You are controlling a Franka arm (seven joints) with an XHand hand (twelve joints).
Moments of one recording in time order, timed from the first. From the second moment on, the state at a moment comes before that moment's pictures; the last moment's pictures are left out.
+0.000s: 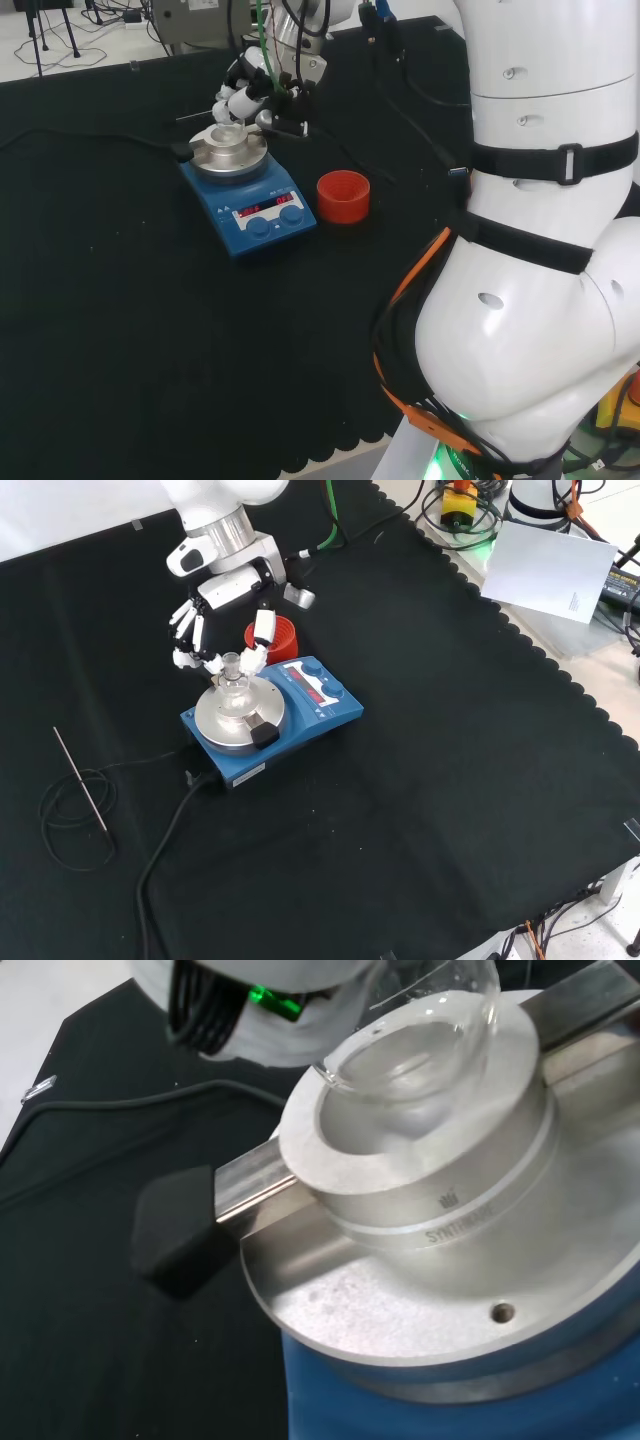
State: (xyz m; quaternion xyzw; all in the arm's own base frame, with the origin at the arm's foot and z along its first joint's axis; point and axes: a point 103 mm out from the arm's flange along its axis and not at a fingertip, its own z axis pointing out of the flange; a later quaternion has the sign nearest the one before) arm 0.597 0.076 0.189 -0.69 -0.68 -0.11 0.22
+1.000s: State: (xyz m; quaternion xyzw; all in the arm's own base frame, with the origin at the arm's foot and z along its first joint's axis) arm 0.596 0.086 0.178 -0.69 -0.68 -0.09 0.22
